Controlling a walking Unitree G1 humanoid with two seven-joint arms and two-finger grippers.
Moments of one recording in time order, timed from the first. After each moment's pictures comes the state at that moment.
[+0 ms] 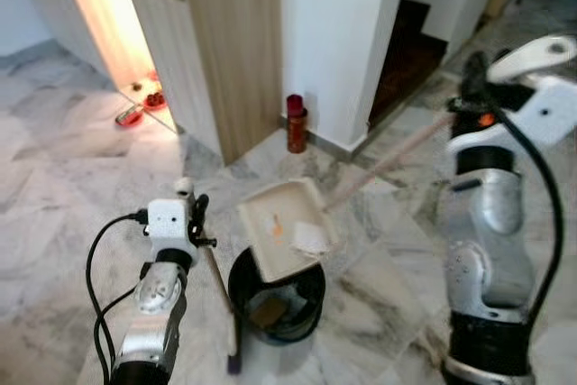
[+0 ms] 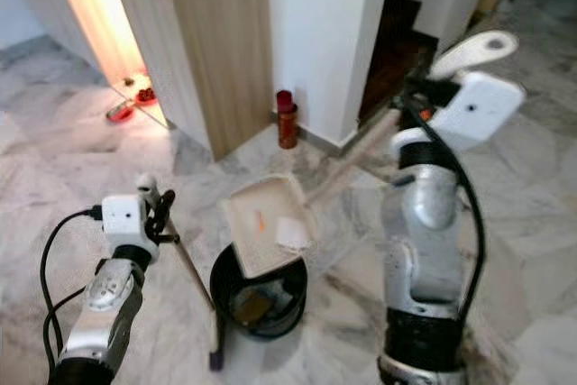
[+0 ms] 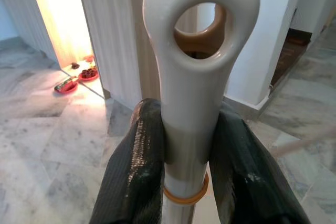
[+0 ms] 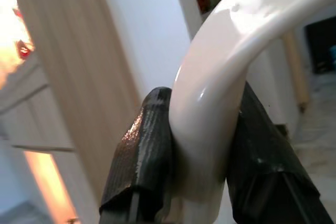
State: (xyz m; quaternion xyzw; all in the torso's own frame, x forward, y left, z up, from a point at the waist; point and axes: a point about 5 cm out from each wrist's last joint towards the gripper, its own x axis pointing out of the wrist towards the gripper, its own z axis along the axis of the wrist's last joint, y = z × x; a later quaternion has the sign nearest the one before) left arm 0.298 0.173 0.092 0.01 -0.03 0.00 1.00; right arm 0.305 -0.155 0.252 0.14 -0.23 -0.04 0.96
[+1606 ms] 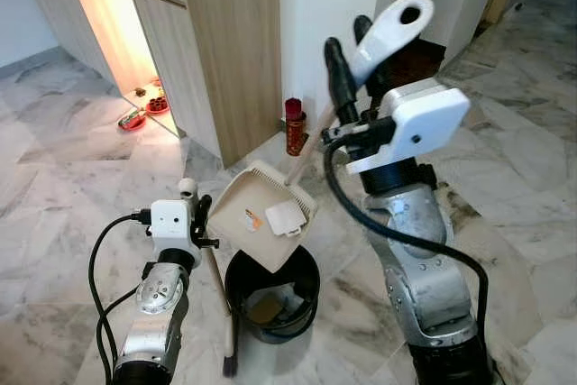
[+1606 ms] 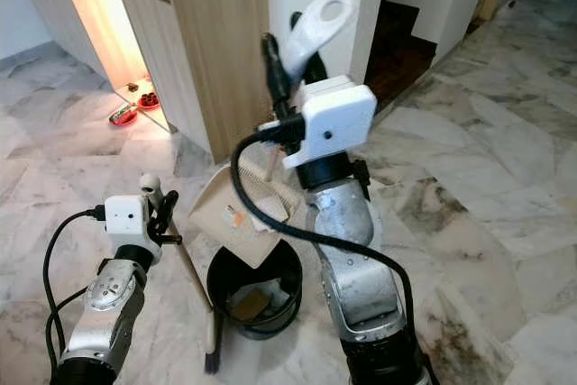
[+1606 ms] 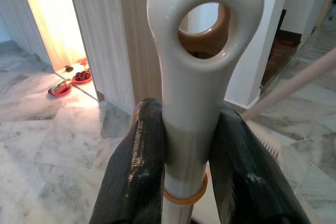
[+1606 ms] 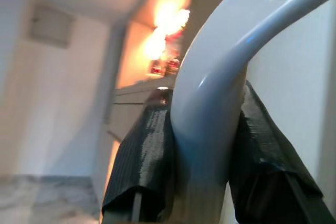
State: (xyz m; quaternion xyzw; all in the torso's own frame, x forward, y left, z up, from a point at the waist) left arm 0.298 0.171 0.092 0.00 -0.03 -0.01 1.00; right arm 0.266 -0.059 0.269 -0.06 -0.35 0.20 0.91
